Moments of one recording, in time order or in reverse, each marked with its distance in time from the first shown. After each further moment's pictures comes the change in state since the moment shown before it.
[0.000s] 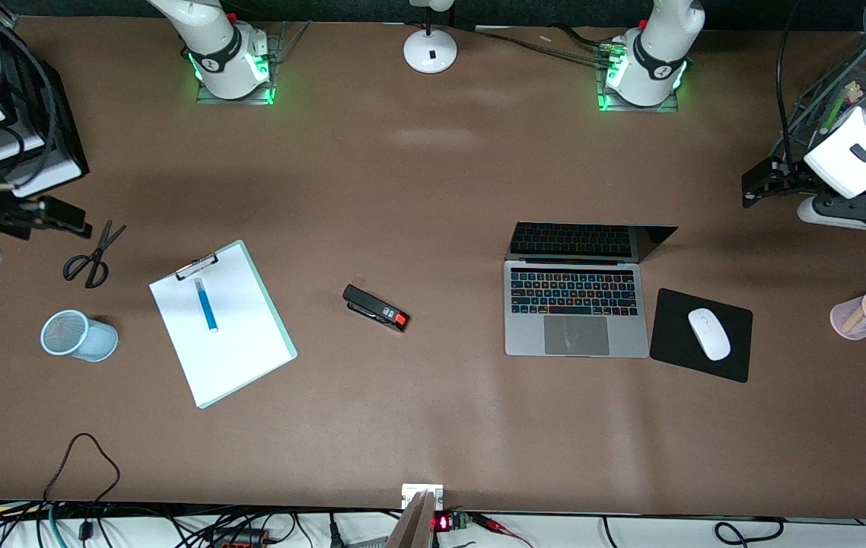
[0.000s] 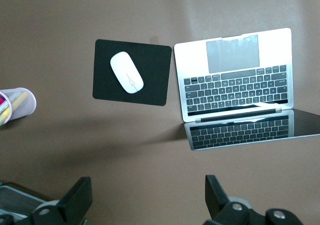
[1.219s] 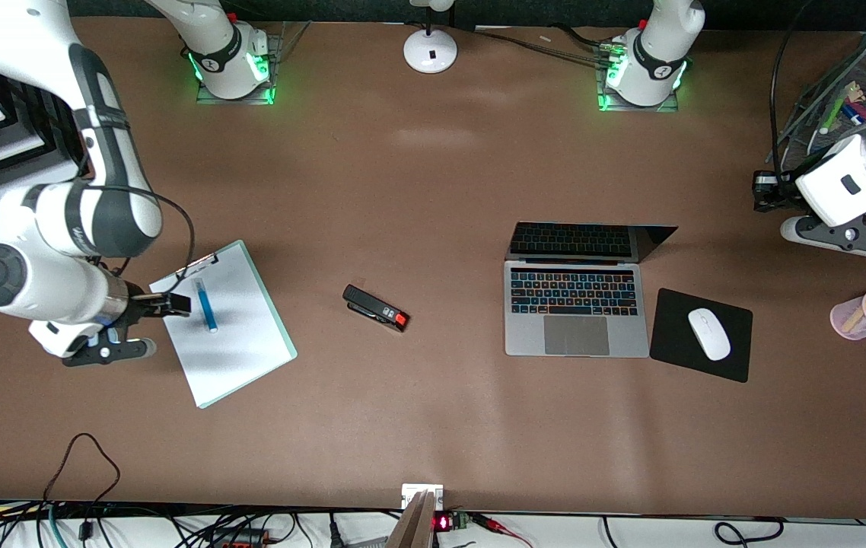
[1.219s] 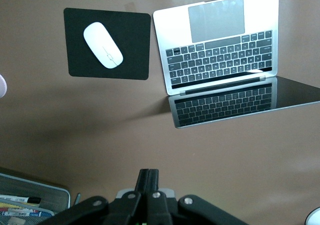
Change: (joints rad) left arm -0.001 0.142 -0.014 0.188 -0.034 -0.219 0.043; right arm 0.088 0.361 0.014 -0.002 -0.063 0.345 -0.035
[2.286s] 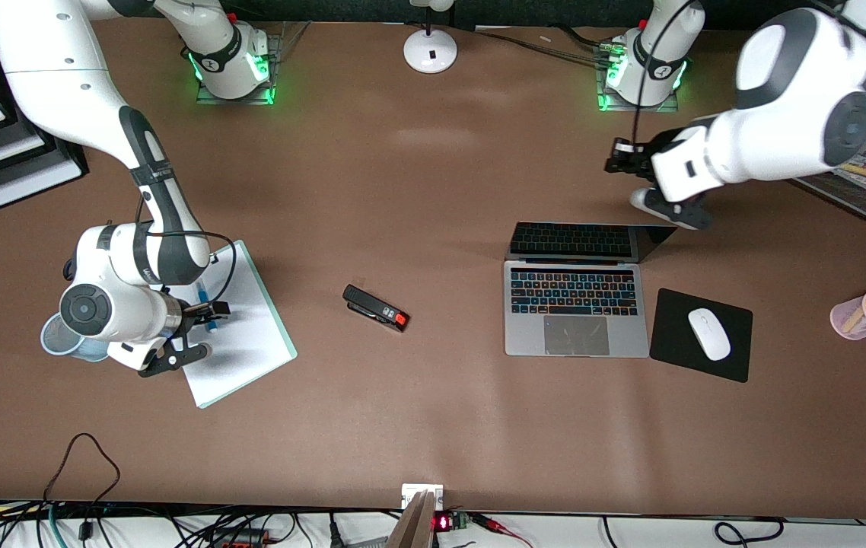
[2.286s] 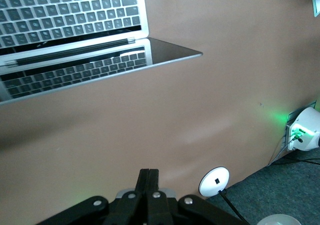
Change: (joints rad) left arm -0.002 -0.125 -0.184 -0.419 -0.455 0.200 -0.055; right arm 0.007 0.155 0.014 -0.025 0.000 0.105 -0.151
